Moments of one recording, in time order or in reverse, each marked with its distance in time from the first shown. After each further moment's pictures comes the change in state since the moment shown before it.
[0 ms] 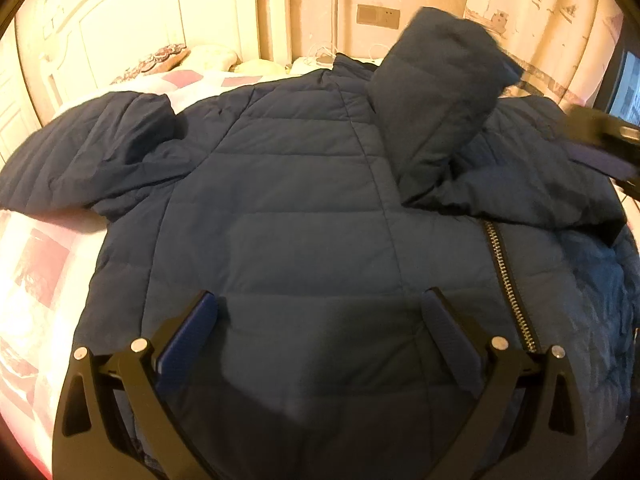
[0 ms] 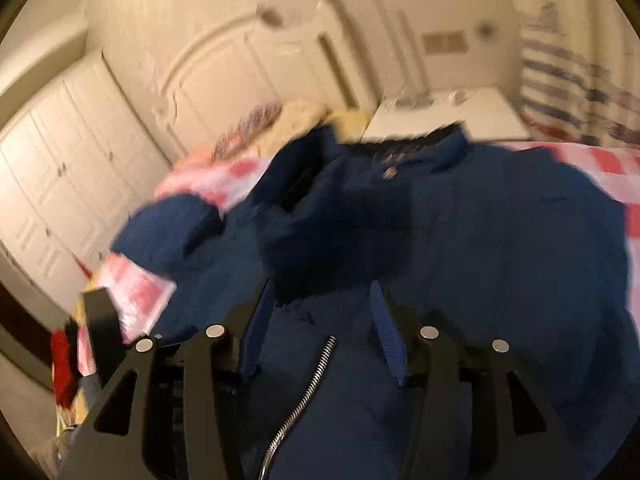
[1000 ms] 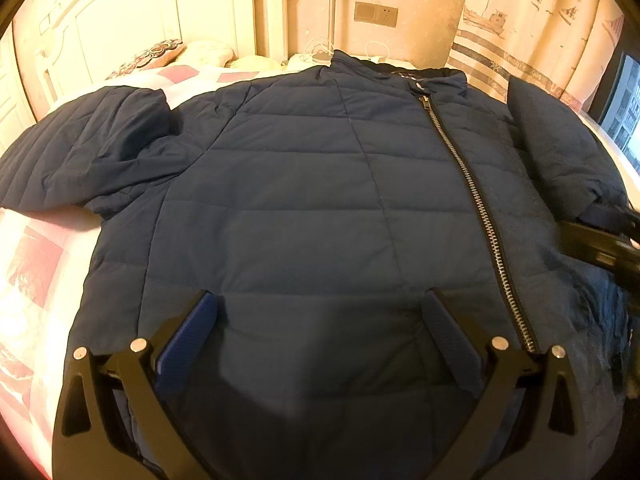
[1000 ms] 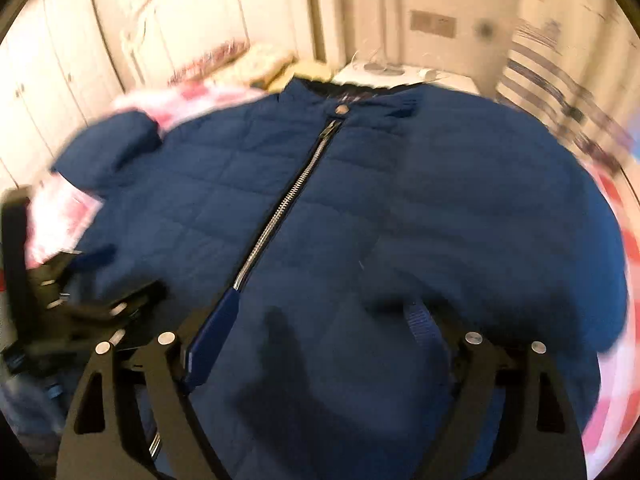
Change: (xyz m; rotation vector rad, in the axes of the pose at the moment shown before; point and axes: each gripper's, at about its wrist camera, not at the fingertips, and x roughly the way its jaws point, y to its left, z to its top) left arm 0.002 0.002 0.000 -0.006 0.010 -0.027; right arm 0.016 -0.005 -0.036 -0.161 0.180 -0.224
